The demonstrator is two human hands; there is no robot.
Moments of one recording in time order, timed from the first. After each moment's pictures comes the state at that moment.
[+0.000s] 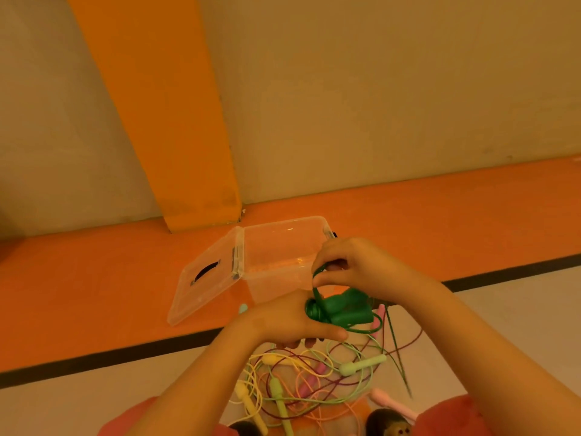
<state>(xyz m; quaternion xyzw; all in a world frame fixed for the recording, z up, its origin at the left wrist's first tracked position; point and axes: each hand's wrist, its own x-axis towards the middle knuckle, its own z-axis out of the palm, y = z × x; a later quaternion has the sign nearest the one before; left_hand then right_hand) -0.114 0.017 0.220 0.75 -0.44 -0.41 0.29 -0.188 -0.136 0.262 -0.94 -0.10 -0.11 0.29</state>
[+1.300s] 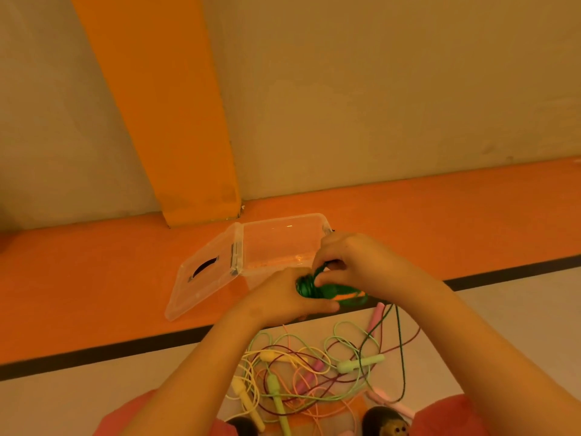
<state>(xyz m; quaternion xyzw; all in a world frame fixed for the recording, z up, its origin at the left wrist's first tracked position) -0.098 0.017 0.220 0.80 -0.40 -0.28 0.35 -0.184 -0.138 0.263 -0.97 -0.11 -0.12 0.18</state>
